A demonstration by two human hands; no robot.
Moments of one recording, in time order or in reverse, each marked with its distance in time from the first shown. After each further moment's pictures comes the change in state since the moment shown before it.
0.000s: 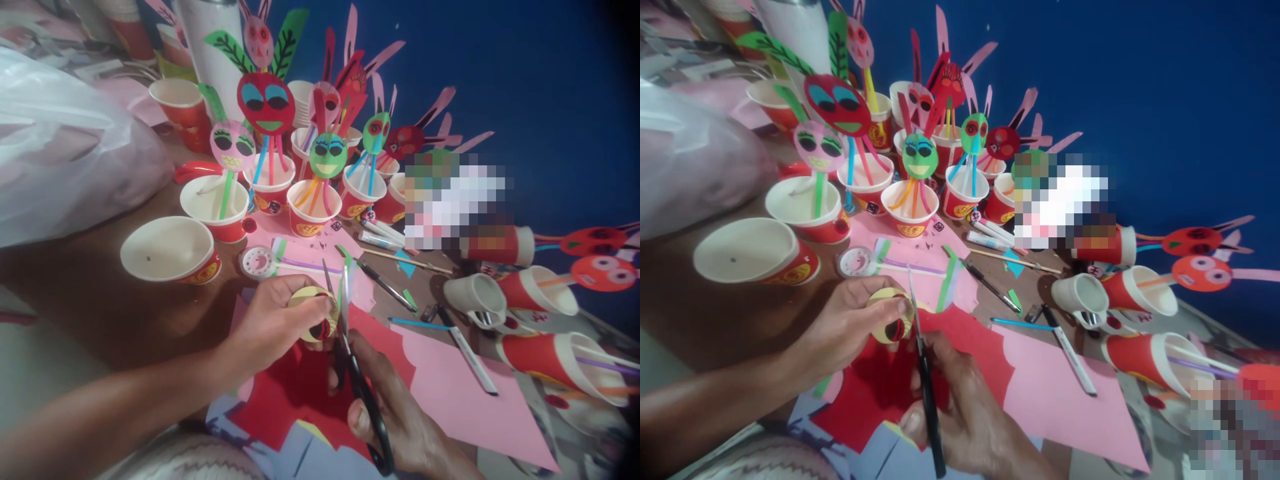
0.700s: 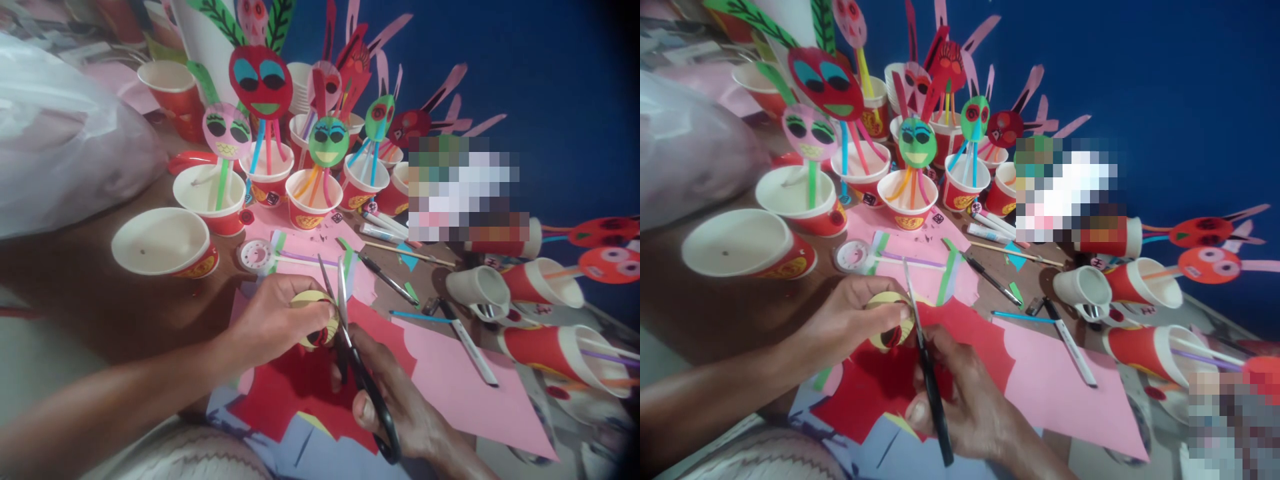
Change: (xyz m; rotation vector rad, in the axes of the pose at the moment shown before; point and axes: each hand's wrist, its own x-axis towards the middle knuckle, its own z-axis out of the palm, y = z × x) left_hand -0.002 0.011 0.001 0.245 -0.065 -0.121; right_hand 0.002 0.002 -0.004 0.080 -0.046 0.001
